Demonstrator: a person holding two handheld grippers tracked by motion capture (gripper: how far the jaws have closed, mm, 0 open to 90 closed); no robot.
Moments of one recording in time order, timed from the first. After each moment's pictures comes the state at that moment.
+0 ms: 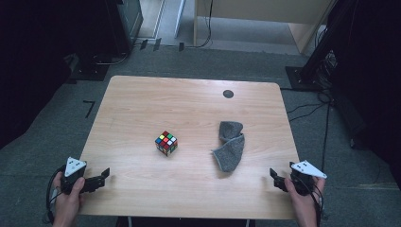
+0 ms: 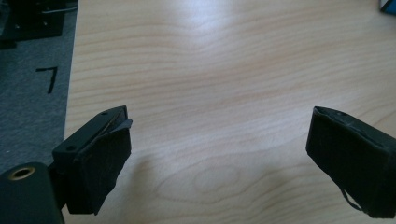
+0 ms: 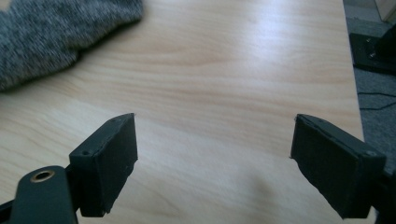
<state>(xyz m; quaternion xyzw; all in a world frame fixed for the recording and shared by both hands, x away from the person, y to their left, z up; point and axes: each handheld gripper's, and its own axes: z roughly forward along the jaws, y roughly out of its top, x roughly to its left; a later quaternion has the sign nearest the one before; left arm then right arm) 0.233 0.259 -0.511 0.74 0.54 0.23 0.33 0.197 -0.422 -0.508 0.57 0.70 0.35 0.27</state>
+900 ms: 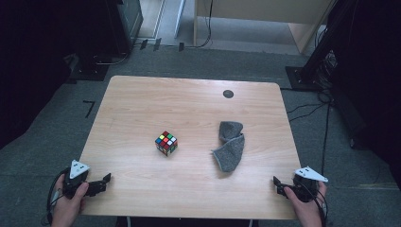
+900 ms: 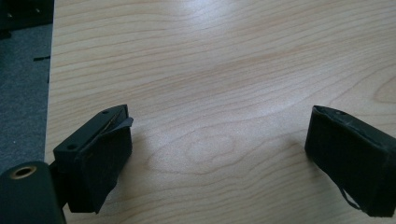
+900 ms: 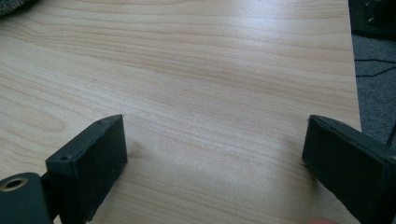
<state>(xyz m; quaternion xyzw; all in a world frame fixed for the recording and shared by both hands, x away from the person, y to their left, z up) 0.230 0.255 -0.518 0.76 0.53 0.22 0.30 0.187 -0.435 -0.526 0.60 0.70 0.31 0.24</state>
